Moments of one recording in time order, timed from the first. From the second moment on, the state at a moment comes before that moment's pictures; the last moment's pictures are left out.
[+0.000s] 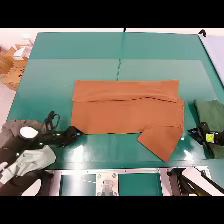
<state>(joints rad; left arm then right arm) -0.12 -0.90 0.24 0.57 -0.75 -1.47 -1.01 -1.04 0.49 -0.99 1.10 1.25</state>
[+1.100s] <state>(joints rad) -0.44 -0.98 0.25 0.39 -0.22 -1.54 -0.92 -1.11 0.40 -0.99 1.18 1.43</state>
